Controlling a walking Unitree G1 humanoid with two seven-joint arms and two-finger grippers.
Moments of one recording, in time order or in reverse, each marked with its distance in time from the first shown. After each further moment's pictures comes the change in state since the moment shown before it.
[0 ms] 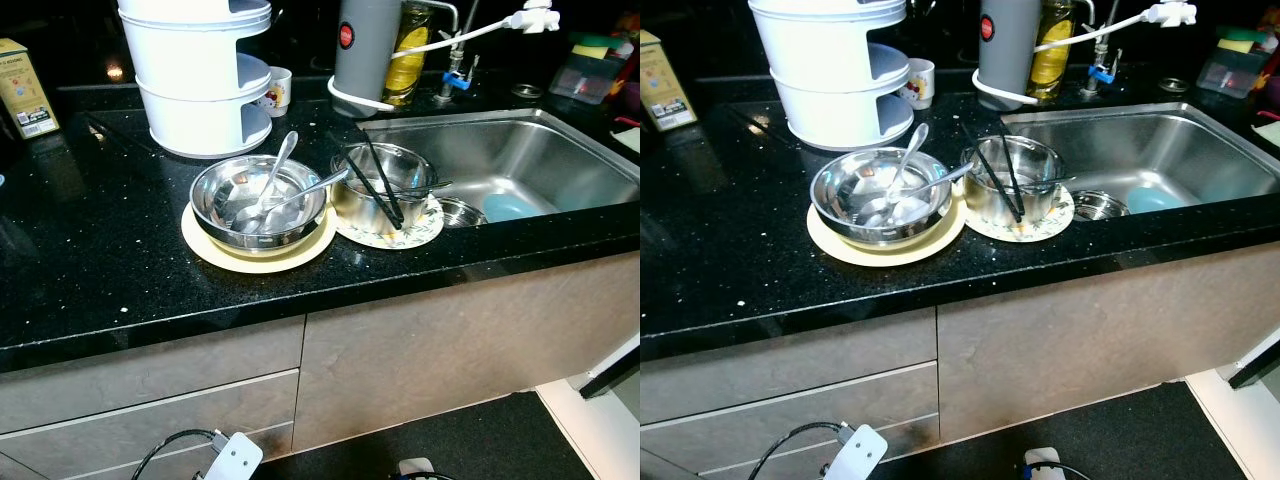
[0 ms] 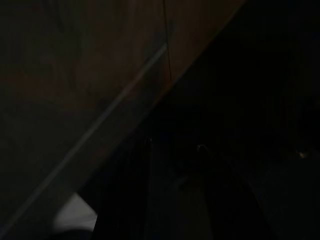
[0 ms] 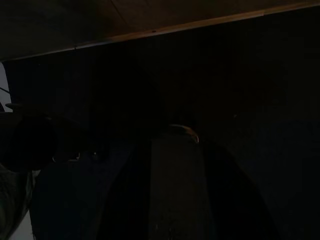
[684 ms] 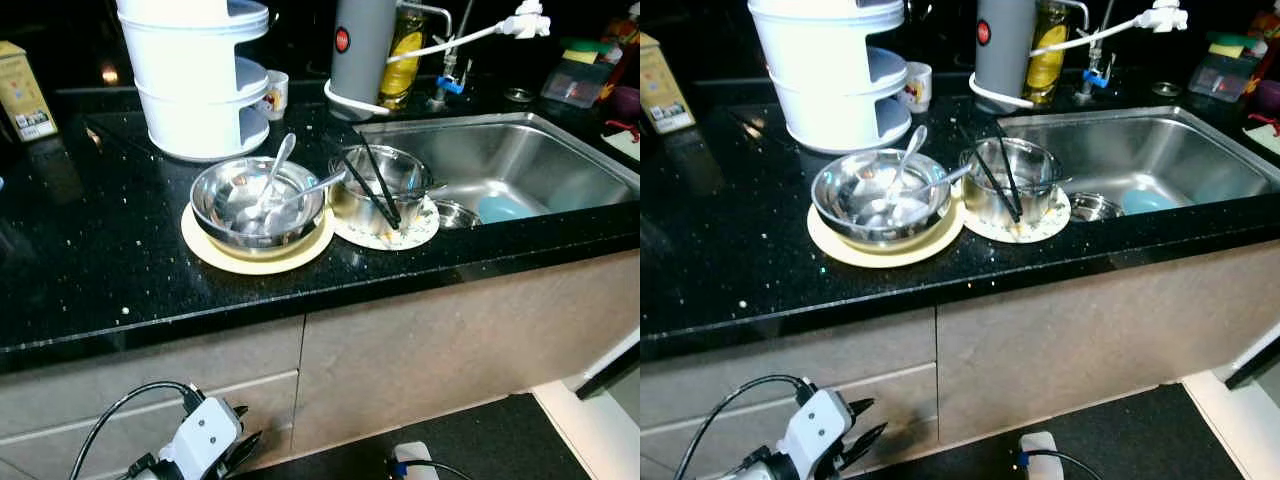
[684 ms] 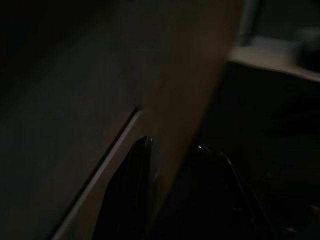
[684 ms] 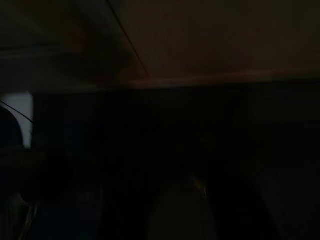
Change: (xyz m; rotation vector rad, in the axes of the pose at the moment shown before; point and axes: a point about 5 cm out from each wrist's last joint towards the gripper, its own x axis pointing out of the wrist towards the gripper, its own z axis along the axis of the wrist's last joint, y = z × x) left arm -0.068 0.043 0.103 0.175 -0.454 -0.245; right arm 0.004 0.013 0.041 -0.110 -0.225 0.138
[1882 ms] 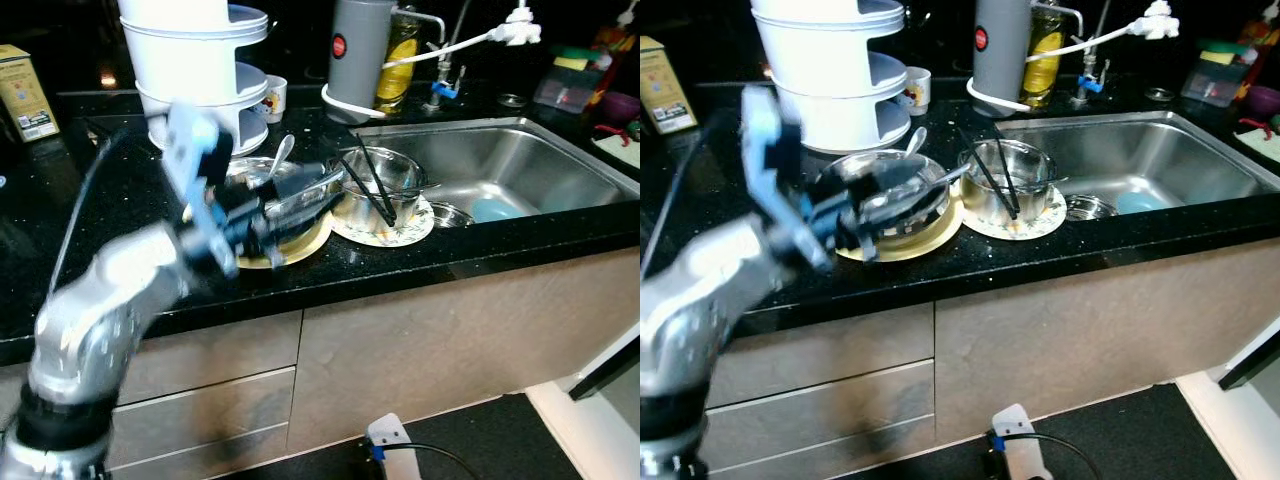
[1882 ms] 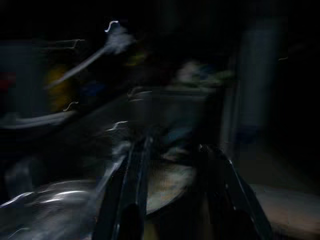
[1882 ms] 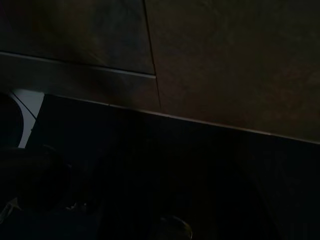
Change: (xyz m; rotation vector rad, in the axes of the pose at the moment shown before) left arm 0.035 0.129 0.233 0.010 -0.437 0.102; right arm 0.007 0.007 0.020 -0.163 -0.069 0.091
